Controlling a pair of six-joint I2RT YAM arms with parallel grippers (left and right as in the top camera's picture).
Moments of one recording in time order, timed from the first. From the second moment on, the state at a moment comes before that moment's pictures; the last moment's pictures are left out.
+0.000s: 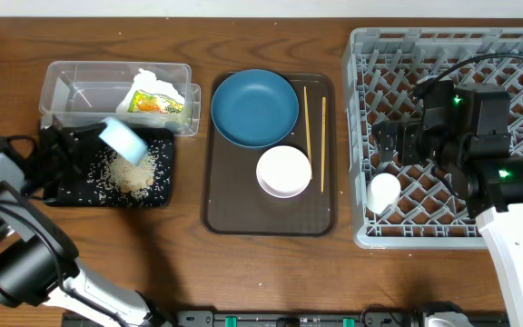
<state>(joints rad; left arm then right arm) 0.76 1.94 1.24 -0.85 1.49 -0.36 0.09 1.22 1.17 -0.78 -0.21 0.05</state>
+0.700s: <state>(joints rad) 0.80 1.77 1.24 -0.71 1.49 -0.30 0.09 1.22 1.17 -0.79 -0.21 0.04</state>
